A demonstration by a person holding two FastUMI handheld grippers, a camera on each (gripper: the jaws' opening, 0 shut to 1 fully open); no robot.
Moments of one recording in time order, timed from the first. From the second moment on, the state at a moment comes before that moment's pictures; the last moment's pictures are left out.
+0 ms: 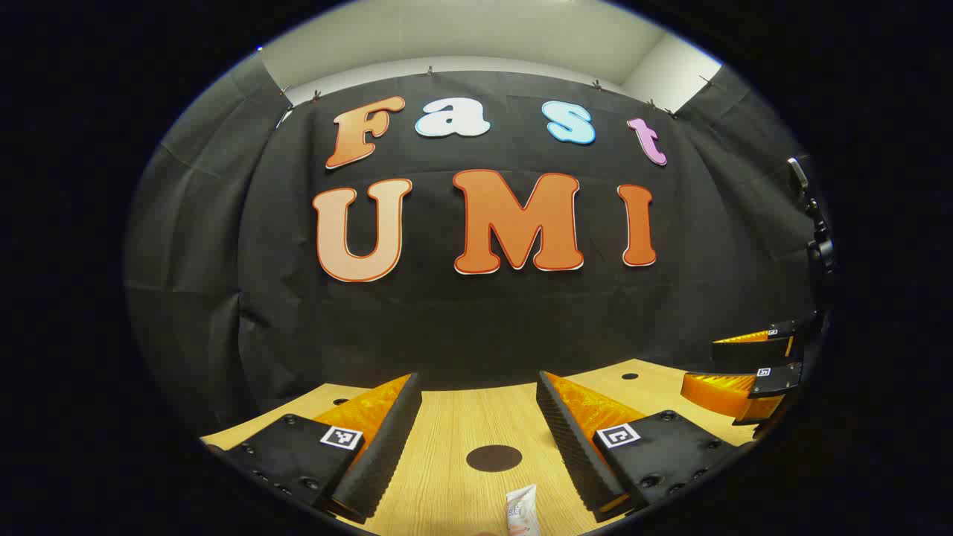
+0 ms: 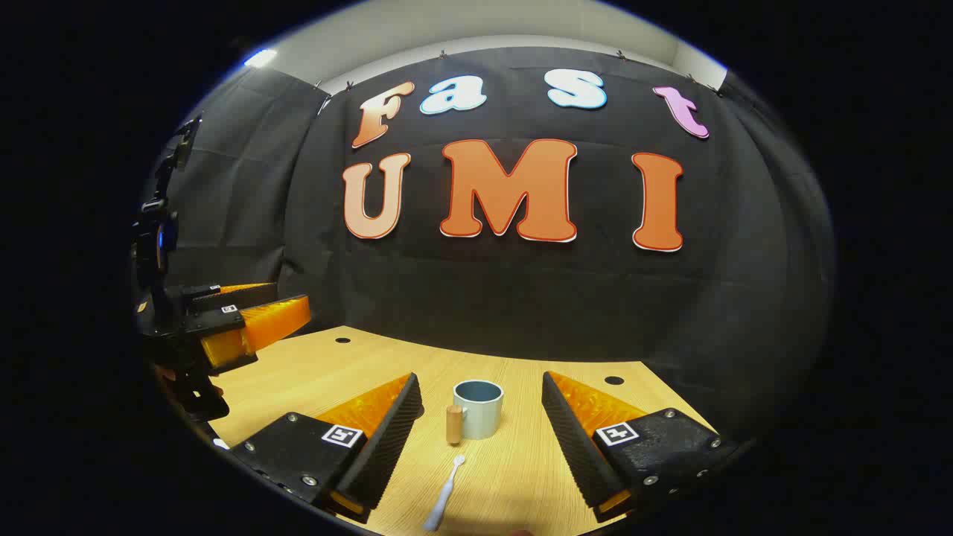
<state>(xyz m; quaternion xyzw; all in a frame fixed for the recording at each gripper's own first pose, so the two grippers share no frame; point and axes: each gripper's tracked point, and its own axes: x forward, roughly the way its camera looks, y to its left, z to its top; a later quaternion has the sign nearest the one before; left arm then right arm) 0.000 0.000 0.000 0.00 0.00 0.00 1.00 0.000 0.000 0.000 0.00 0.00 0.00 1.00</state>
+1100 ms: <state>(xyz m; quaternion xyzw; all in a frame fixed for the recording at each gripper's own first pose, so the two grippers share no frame) 0.010 -0.010 -0.051 -0.01 0.13 -0.04 0.99 -0.001 0.006 -0.035 0.01 0.12 0.03 0.99</state>
